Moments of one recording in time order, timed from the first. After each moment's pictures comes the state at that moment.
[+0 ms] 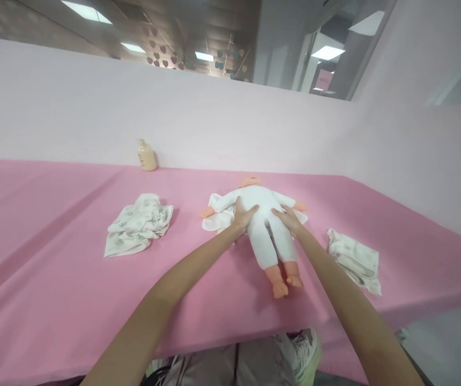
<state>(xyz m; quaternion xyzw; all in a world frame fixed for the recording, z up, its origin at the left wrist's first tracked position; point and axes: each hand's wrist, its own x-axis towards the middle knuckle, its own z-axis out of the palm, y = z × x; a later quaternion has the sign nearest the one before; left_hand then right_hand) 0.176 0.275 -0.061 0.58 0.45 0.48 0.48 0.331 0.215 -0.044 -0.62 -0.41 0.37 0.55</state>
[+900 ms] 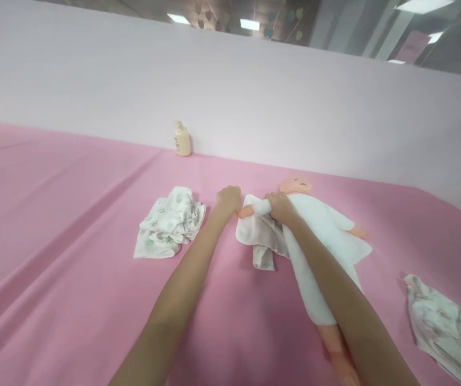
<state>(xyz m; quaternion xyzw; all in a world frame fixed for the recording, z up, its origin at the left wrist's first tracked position) 0.031 0.365 -0.001 0.74 0.66 0.07 0.08 0.223 0.368 -0.041 -0.55 -0.82 -0.13 0.05</state>
